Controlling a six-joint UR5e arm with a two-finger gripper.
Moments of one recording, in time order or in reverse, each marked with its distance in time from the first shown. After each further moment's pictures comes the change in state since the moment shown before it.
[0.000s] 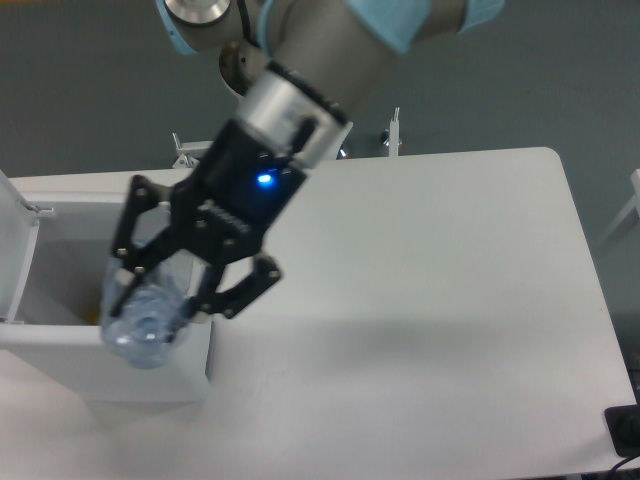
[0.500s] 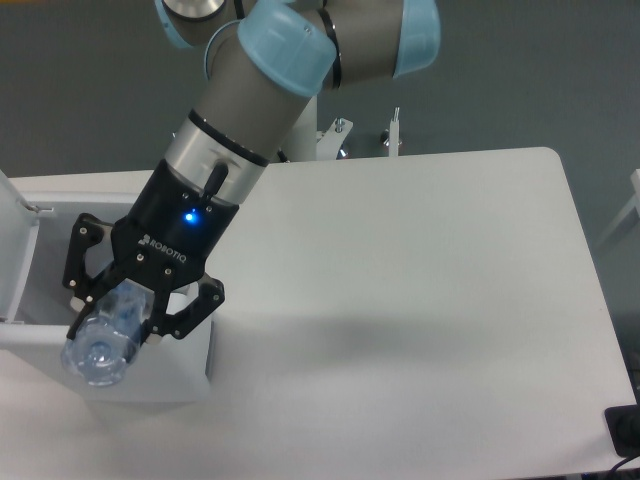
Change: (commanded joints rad) arm -0.028 -0.002 -0.097 0.114 0.068 0.077
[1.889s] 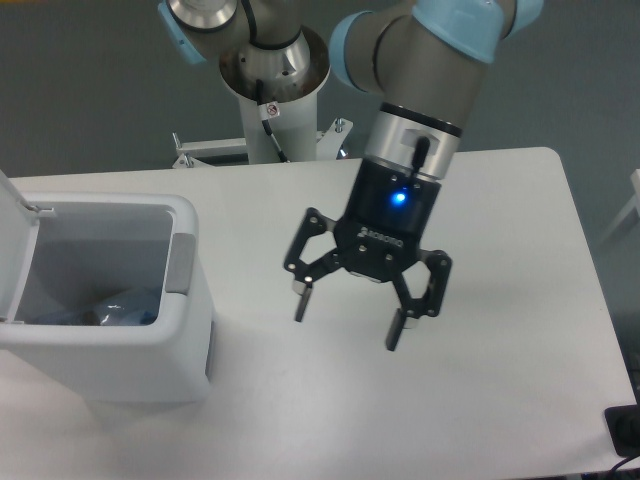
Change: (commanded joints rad) arm 0.290 0.014 -0.042 -0.006 0.135 0.422
